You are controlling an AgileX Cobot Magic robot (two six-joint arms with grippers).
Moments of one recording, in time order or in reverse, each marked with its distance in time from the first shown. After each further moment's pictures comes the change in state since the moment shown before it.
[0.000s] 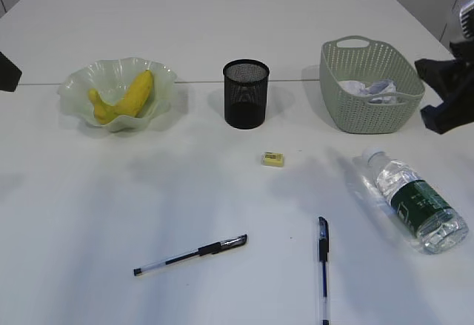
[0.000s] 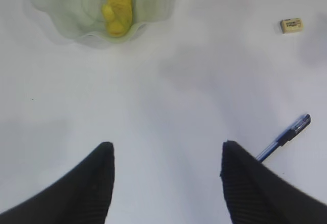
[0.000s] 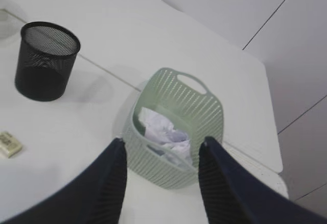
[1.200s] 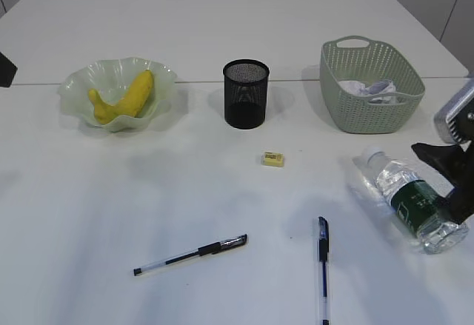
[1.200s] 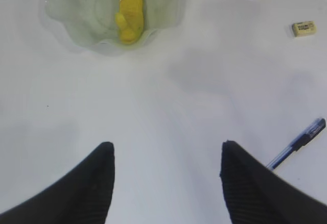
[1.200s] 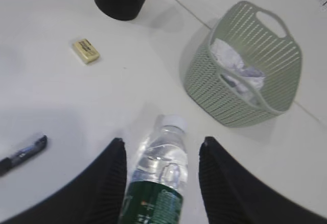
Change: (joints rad) left arm 0.000 0.000 0.000 0.037 -0.021 0.000; right arm 0.002 -0.051 0.153 0.101 0.149 -0.187
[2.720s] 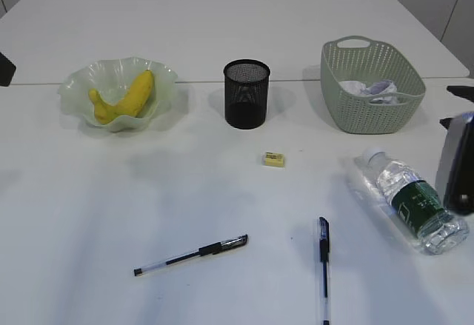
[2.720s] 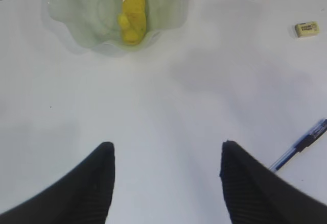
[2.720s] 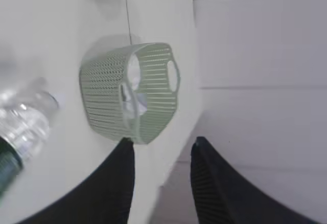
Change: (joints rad) left arm 0.000 0.000 0.000 0.007 -0.004 0.000; right arm 0.060 -0.057 0.052 -0.100 -0.263 -0.820
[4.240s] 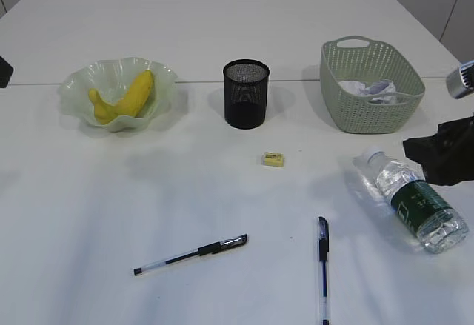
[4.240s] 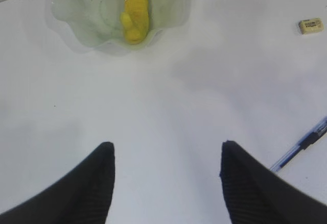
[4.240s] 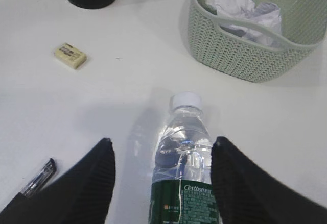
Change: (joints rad) left arm 0.000 0.000 0.000 0.015 0.000 0.000; right arm -0.279 0.253 -0.148 1.053 0.504 0.115
